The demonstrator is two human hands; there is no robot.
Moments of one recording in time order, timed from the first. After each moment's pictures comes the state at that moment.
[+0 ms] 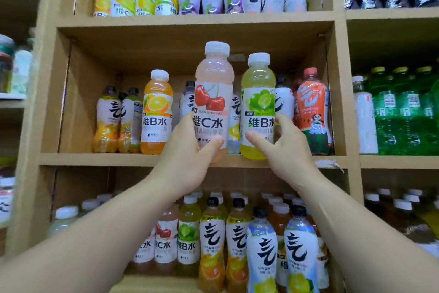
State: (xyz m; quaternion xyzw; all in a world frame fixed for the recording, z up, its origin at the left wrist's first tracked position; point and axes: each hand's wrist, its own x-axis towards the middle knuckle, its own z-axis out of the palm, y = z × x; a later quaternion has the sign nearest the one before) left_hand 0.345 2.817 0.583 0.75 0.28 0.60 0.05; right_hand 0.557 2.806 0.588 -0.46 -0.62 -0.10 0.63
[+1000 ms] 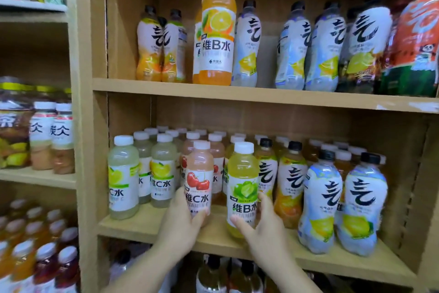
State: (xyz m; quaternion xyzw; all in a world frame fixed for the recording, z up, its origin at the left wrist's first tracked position) left_hand 0.236 2.925 0.315 0.67 0.54 0.48 0.15; right_hand 0.433 2.867 0.320 -0.58 -0.62 0.11 0.52
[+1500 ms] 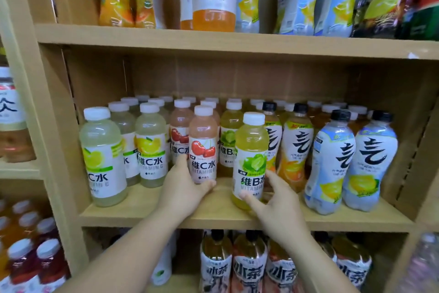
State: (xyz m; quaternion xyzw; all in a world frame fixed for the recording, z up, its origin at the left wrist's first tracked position) left_hand 0.233 2.975 0.319 0.71 0.52 0.44 0.19; right_hand 0.430 2.872 0.305 -0.65 -0.57 0.05 0.49
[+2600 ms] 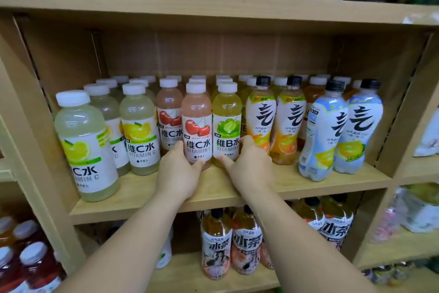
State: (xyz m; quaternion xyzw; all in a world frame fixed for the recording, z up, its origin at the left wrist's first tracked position) left_hand 0.230 2.986 0.315 0.72 0.51 0.44 0.19; right_hand 0.376 2.922 0.326 -0.79 -0.47 -0.04 0.40
